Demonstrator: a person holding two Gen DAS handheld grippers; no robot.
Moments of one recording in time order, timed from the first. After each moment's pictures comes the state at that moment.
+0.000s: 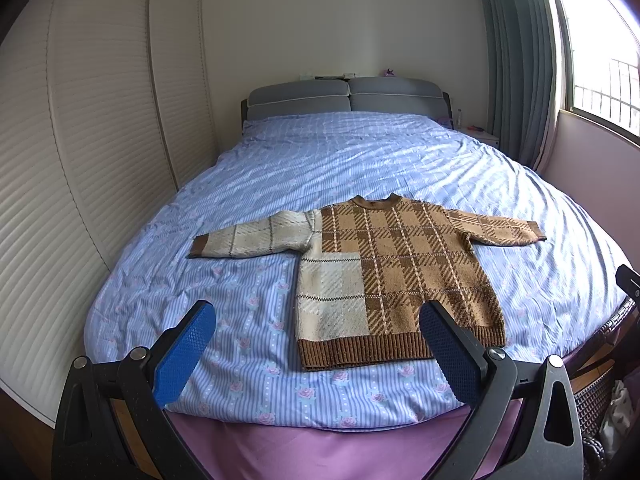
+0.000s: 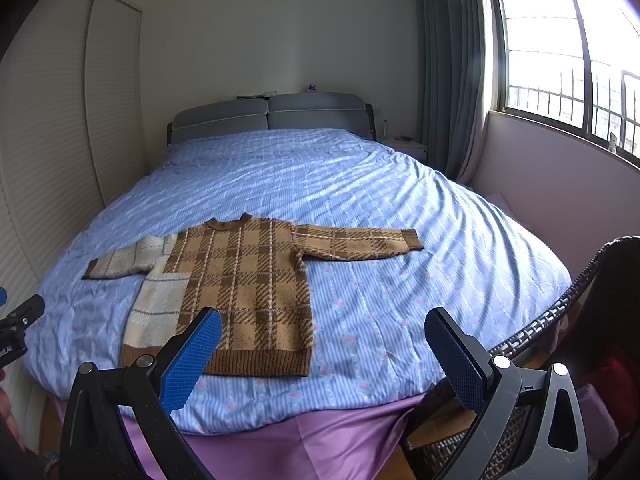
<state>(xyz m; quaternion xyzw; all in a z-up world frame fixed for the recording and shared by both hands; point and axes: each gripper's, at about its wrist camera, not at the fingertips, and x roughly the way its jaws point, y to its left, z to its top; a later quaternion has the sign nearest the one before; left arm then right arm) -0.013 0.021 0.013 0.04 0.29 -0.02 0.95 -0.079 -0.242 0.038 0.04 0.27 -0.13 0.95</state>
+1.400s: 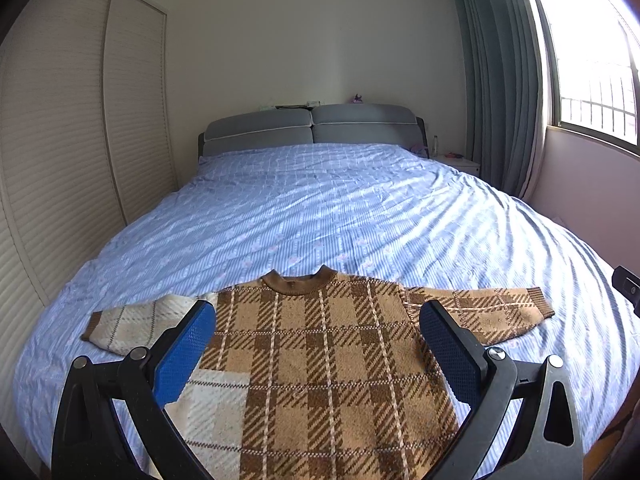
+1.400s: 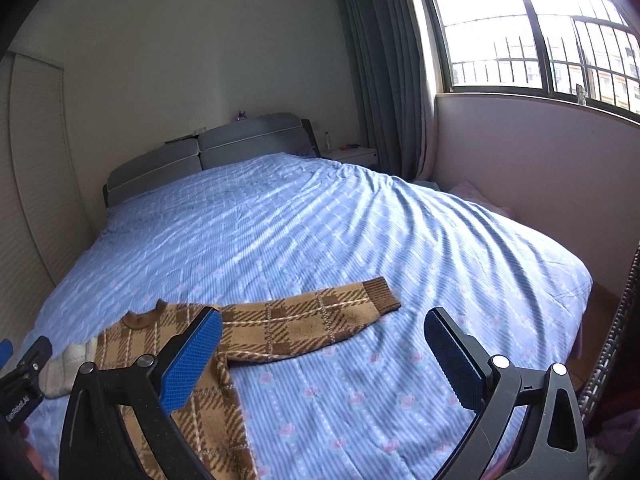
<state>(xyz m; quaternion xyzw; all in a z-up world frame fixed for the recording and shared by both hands) 0.211 -0.167 -0.020 0.05 0.23 -0.06 0.97 0.098 -0.401 0.004 0.14 0.21 -0.23 0.94</state>
